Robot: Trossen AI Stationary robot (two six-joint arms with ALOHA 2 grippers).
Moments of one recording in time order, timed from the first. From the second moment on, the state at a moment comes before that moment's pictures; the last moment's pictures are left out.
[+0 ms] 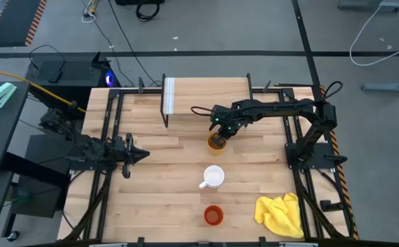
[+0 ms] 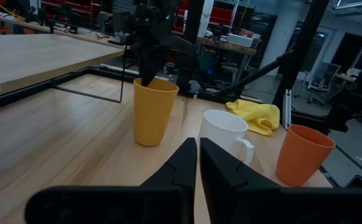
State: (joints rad) left arm -0.60 0.15 0.01 0.11 -0.71 -0.26; right arm -0.18 1.69 1.34 -0.92 -0.02 0.60
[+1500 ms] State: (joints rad) left arm -0.60 0.15 0.01 0.11 -0.71 -0.28; right arm -0.63 1.72 2.17 -1.57 0.06 0.41
